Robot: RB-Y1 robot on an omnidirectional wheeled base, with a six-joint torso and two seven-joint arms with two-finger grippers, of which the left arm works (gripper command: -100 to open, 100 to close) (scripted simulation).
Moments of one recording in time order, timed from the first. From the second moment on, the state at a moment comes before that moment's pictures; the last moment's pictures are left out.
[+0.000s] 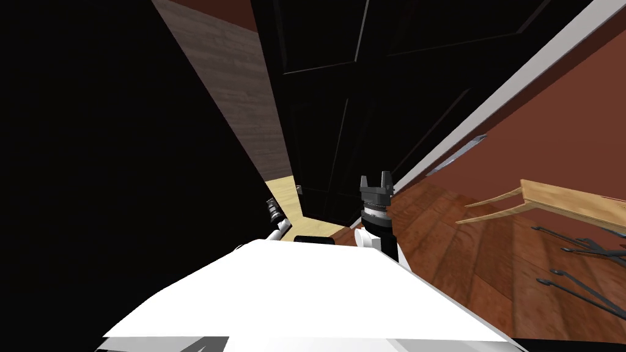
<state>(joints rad) -0.27 0.03 0.27 -0.44 0.72 -1.08 -0.47</state>
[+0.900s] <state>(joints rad) -0.25 0.03 0.34 -0.51 0.79 -1.11 -0.55</state>
